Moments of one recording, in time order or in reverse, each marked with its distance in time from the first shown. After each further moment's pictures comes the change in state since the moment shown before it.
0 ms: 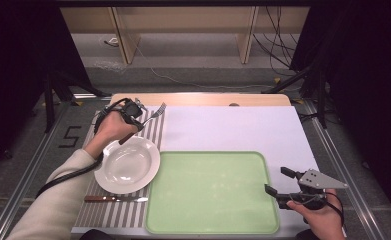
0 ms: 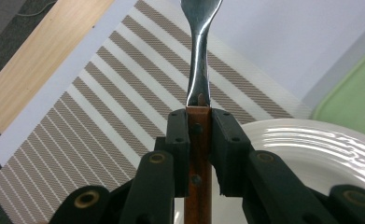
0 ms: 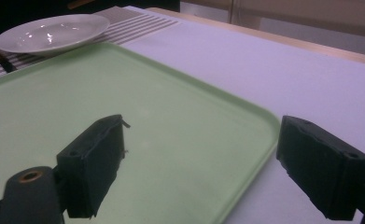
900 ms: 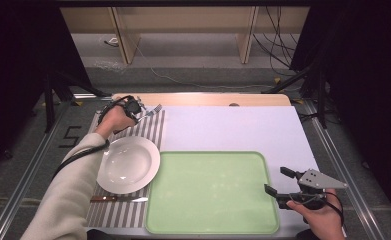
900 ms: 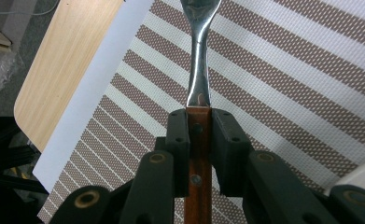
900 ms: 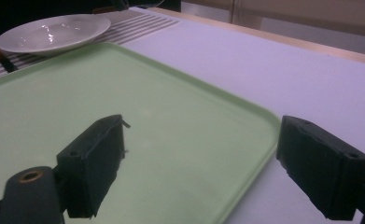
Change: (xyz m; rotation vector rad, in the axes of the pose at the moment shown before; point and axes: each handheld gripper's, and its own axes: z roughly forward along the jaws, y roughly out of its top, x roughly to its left) left arm 0.056 0.004 0.061 0.105 0.082 0.151; right arm 0.000 0.000 0.001 0.001 0.003 0.000
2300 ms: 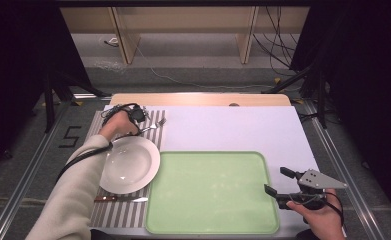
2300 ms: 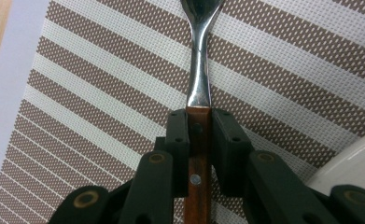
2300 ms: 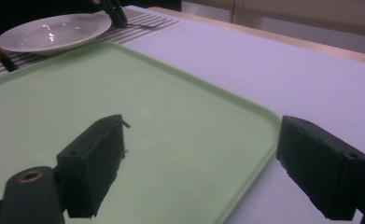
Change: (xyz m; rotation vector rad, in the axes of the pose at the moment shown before) left arm -0.014 -0.003 0.028 0.099 -0.141 0.117; right arm 0.000 0.000 0.000 0.002 0.003 -0.001
